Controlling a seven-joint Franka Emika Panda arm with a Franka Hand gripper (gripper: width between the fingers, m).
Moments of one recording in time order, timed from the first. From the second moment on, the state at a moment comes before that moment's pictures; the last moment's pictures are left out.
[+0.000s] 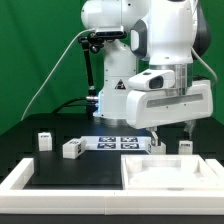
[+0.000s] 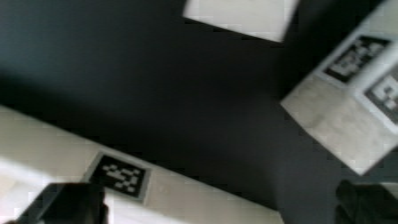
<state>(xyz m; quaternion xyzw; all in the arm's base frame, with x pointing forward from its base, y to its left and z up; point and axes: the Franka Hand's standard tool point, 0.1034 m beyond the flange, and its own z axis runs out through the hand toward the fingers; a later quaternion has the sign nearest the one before) 0.450 0.094 0.046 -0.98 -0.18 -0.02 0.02</state>
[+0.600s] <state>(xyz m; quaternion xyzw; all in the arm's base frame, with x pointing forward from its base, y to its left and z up) 0.442 0.118 0.044 -0.99 0.10 0.00 0.04</state>
